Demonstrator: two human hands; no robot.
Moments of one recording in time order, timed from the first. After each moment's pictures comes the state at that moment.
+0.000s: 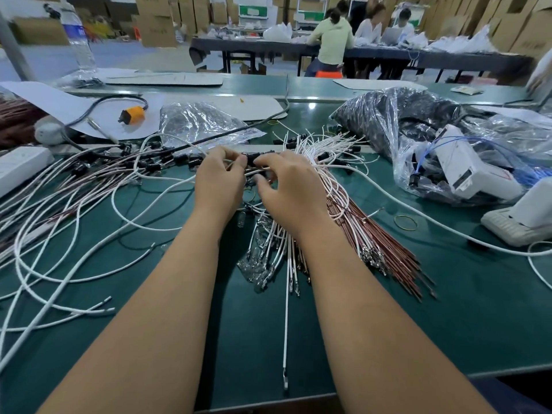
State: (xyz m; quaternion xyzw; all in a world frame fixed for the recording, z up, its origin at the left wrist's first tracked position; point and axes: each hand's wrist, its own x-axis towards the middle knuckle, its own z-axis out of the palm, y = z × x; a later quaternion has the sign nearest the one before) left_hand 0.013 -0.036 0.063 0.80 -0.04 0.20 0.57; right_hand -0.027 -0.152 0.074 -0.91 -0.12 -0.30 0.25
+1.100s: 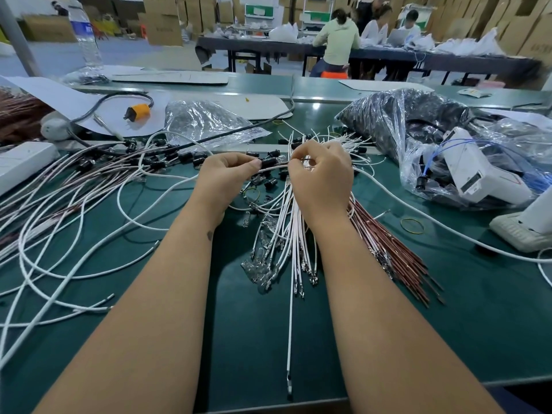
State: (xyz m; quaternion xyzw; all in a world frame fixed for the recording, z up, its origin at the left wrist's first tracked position) left_hand 0.010 -0.025 0.068 0.76 -0.06 0.09 0.64; right_hand -0.019 -0.166 0.077 -0.86 0.04 -0.36 0.37
